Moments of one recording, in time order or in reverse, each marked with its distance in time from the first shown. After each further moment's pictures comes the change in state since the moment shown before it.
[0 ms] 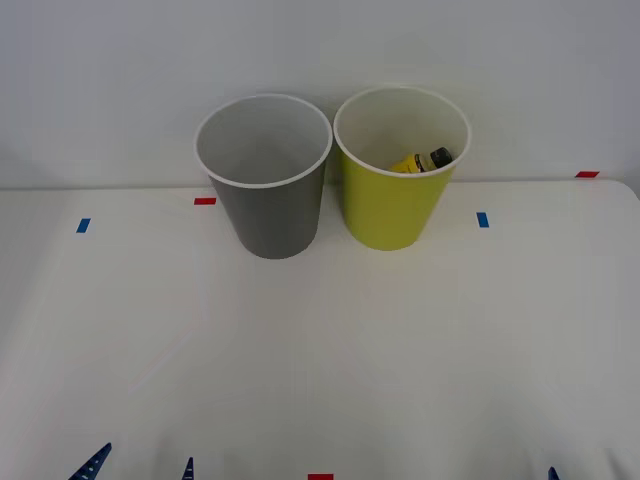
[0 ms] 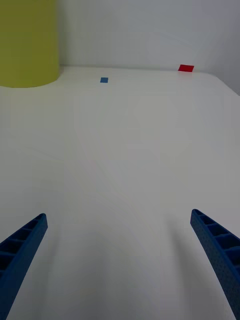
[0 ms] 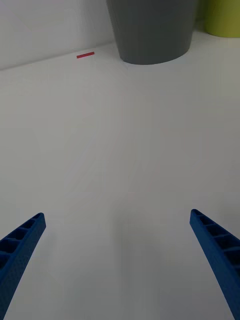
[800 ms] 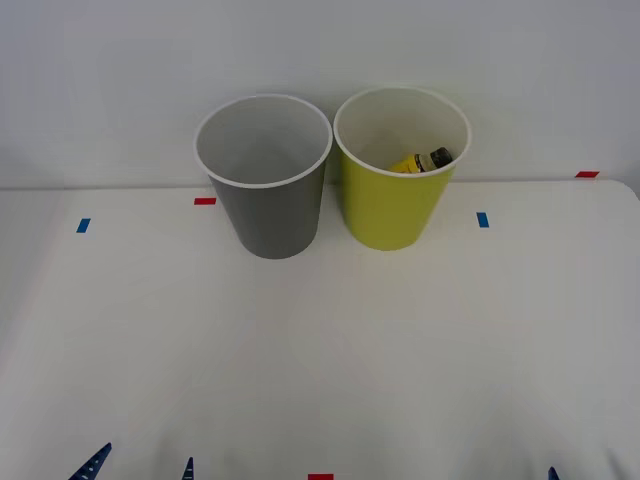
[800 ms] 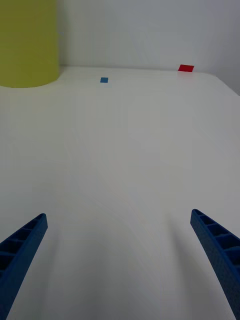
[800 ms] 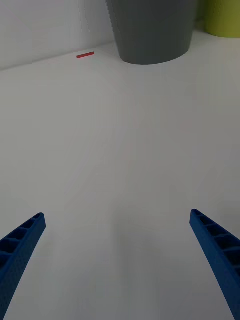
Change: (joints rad) right arm 0.000 0.000 0.000 0.000 0.000 0.000 0.000; left arm 0.000 0.000 0.000 0.000 0.000 0.000 0.000
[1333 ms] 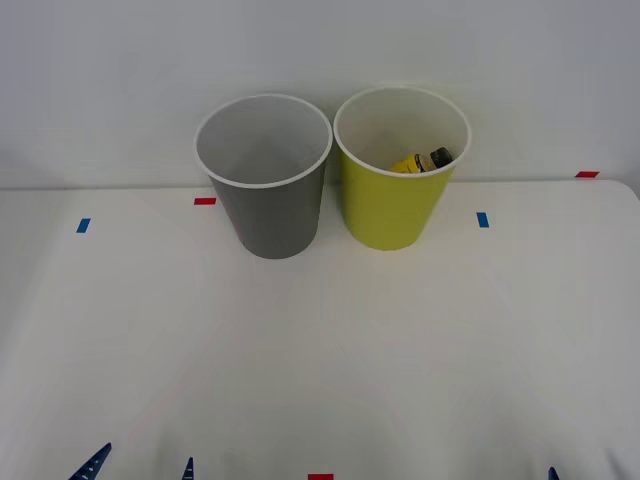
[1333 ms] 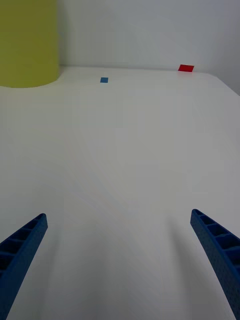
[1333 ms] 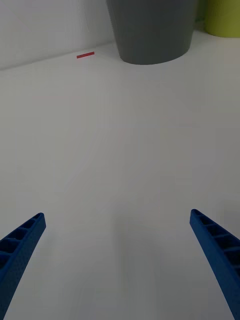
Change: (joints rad) right arm 0.000 0.000 0.000 0.000 0.000 0.000 0.000; left arm 0.000 0.000 0.000 0.000 0.000 0.000 0.000
